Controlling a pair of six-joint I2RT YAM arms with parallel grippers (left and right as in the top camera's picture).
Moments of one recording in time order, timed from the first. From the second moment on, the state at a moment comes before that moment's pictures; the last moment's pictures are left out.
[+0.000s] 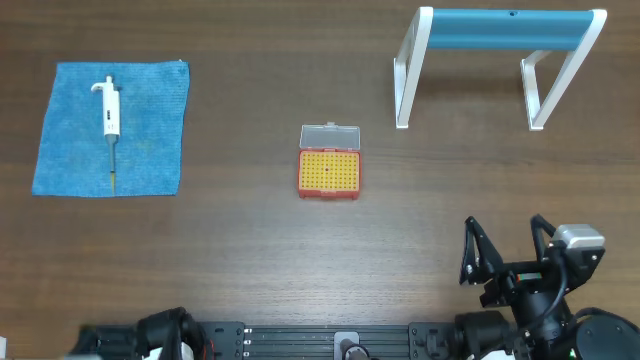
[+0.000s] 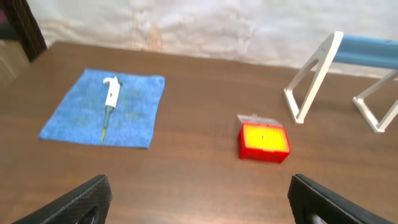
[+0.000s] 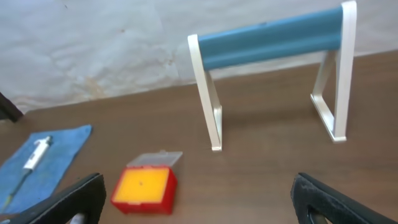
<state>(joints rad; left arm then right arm) 0.33 0.40 1.69 -1.69 0.31 -0.02 0.10 0.28 0.97 -0.97 -0.07 0.24</state>
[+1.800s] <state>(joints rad) 0.00 0.11 0.21 -0.07 0.17 0.03 0.10 0.28 0.97 -1.28 -0.07 0.24</state>
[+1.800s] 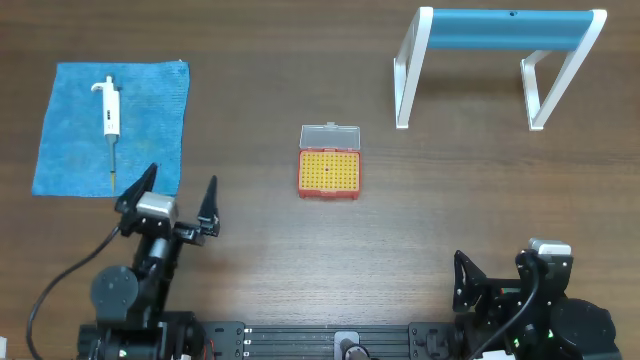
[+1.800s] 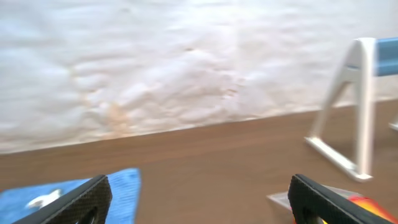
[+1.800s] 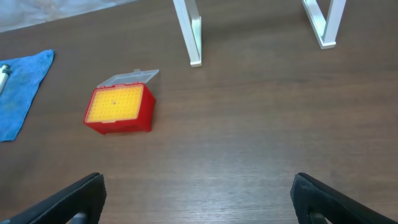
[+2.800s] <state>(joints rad) 0.05 0.02 0.01 -0.08 0.05 -0.11 0.10 0.28 0.97 -1.28 -0.07 0.24</state>
